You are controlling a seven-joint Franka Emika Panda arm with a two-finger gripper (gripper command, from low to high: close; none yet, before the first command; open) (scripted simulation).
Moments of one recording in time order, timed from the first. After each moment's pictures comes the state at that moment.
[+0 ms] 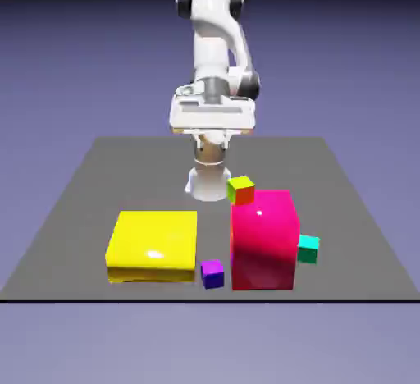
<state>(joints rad) 0.05 -0.54 0.00 -2.79 -0.04 2.98 0.74</state>
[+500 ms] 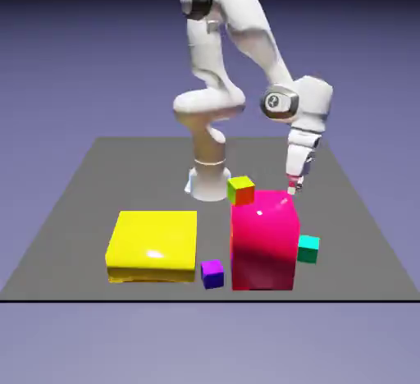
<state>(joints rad) 0.58 -0.12 0.13 -2.57 -0.65 2.38 0.57</state>
